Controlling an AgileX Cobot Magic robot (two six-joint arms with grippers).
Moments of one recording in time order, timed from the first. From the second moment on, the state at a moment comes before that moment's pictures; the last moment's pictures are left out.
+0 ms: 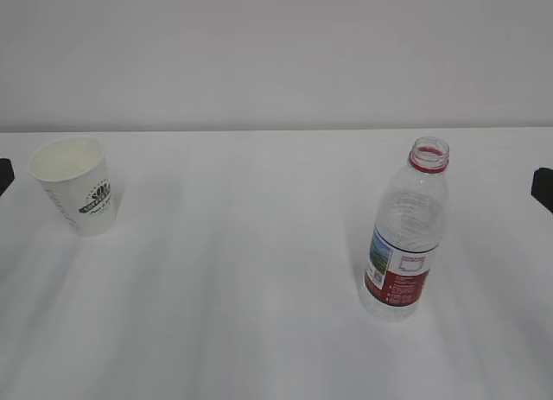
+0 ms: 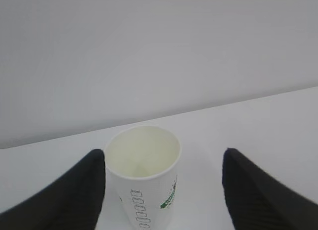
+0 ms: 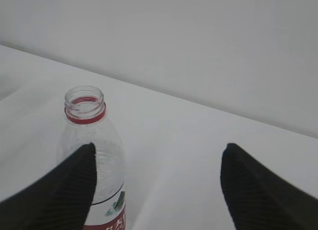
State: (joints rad) left arm -0.09 1.12 -0.19 0.22 -0.74 -0.12; right arm 0.00 0.71 -0.30 1.80 0.39 -2.03
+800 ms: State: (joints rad) left arm -0.09 1.34 -0.19 0.22 -0.94 -0.08; right arm 0.00 0.71 -0.30 1.80 0.39 -2.03
